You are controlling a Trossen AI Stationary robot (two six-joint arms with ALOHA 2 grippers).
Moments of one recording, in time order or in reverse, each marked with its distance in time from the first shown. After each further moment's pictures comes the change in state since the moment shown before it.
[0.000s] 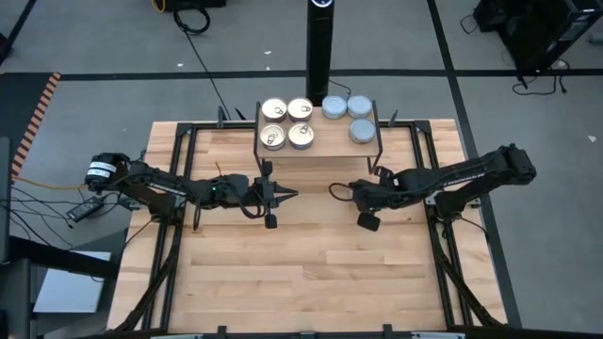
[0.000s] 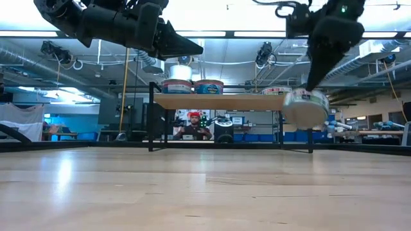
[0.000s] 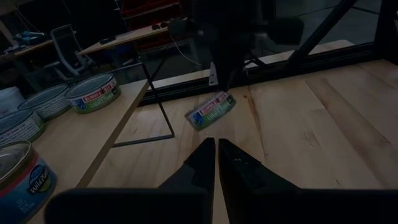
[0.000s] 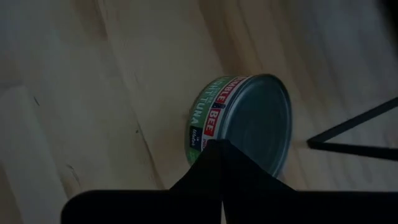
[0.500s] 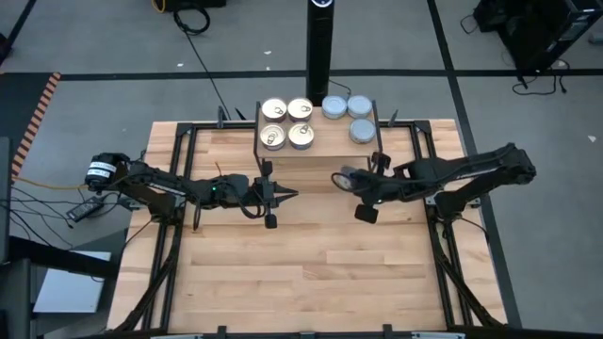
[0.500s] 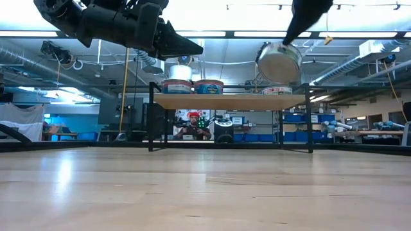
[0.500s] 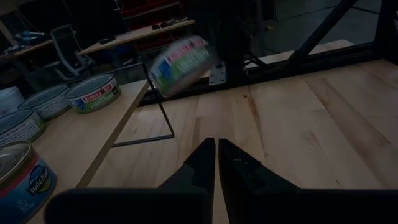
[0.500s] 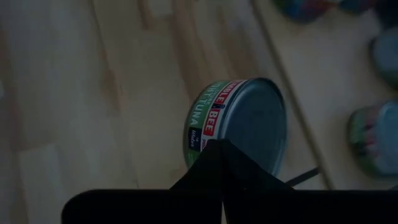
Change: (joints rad) left arm 0.000 0.000 0.000 0.000 0.000 0.000; right arm 0.030 0.000 0.271 -0.086 0.139 -0.127
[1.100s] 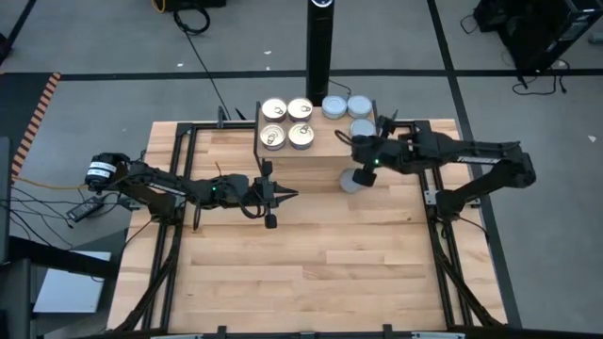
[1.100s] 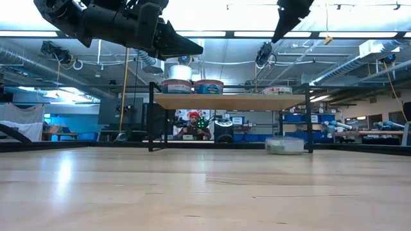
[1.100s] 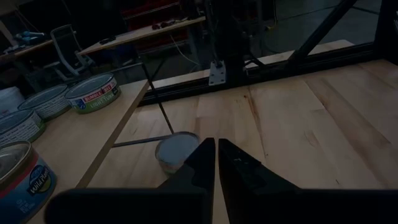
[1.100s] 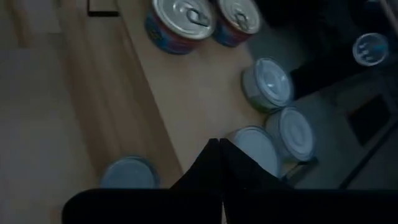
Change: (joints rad) left arm 0.000 0.000 0.000 0.000 0.000 0.000; right arm -0.235 0.003 0.114 0.002 0.149 -0.291
